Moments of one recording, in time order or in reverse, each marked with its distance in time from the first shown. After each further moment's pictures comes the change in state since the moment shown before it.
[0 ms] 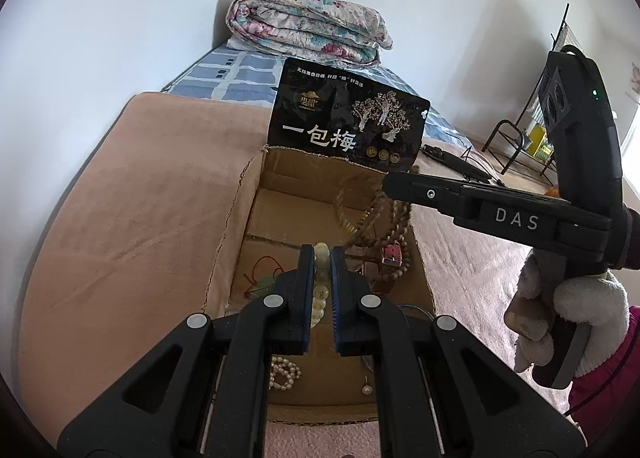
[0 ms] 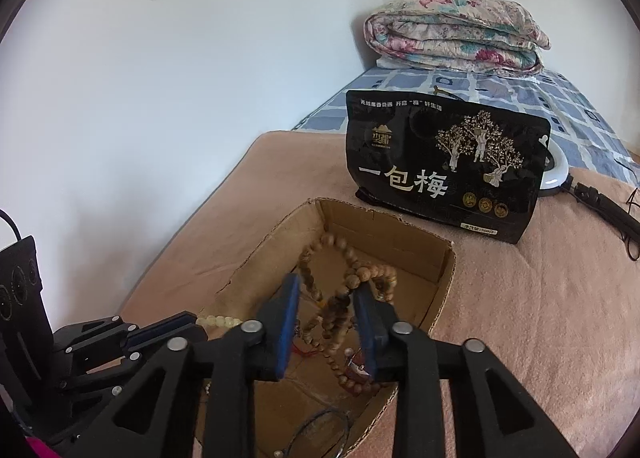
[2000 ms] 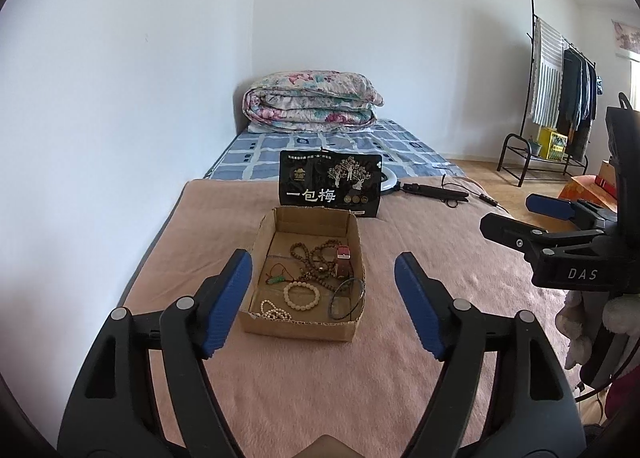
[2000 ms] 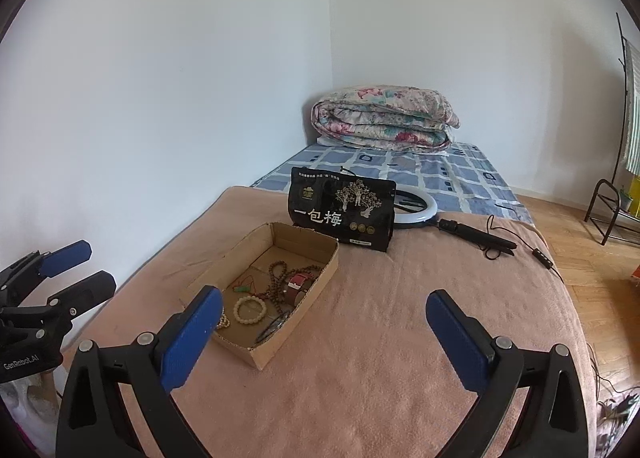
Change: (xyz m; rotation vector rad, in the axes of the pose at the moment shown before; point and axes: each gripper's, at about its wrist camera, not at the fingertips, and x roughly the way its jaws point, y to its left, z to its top) left arm -0.189 -0.107 -0.057 0.162 -0.246 0.171; right arm -0.230 0.030 -0.103 -0.065 -0.266 -0.274
